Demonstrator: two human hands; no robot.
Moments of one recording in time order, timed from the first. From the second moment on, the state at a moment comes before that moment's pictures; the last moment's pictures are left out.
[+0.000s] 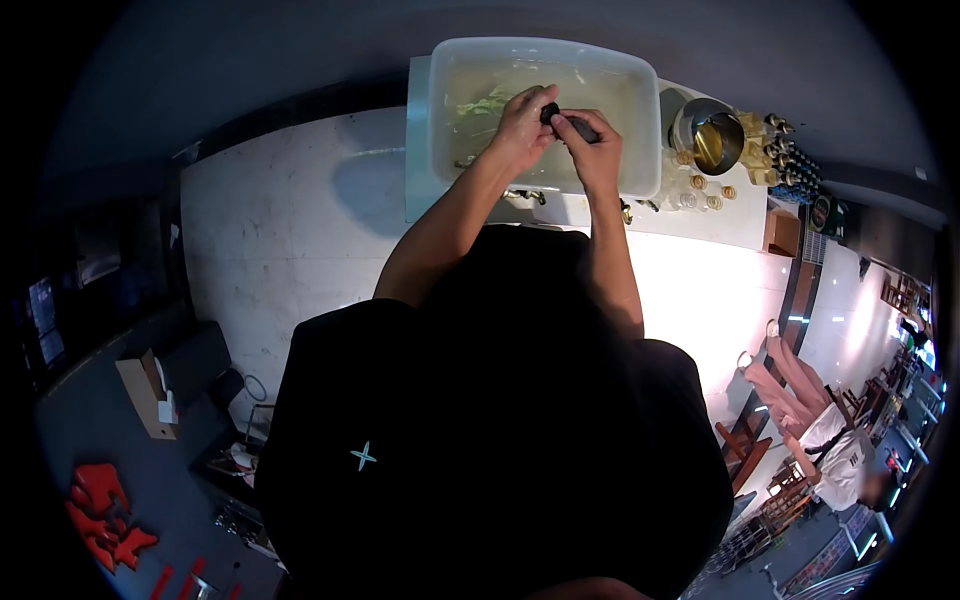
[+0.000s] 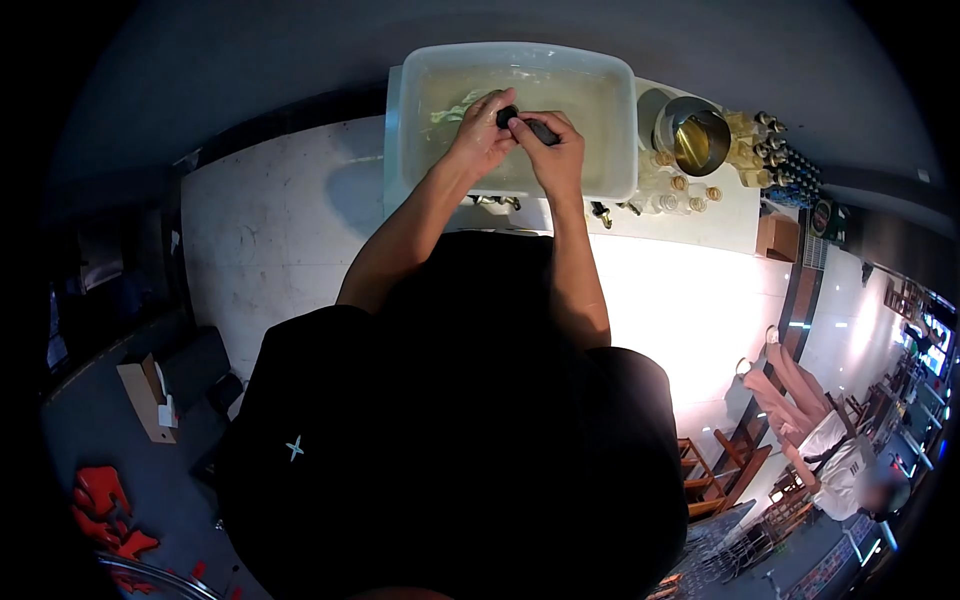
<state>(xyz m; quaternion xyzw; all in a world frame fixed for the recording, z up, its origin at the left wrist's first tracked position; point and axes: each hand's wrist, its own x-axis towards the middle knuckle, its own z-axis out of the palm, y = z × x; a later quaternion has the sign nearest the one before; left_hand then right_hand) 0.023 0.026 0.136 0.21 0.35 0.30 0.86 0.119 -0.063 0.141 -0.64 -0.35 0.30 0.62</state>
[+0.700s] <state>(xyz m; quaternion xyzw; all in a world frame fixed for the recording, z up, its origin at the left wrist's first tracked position) 0.042 0.014 0.081 0.13 0.42 0.17 0.88 0.107 -0.003 0.171 -0.52 -0.12 0.43 0.72</state>
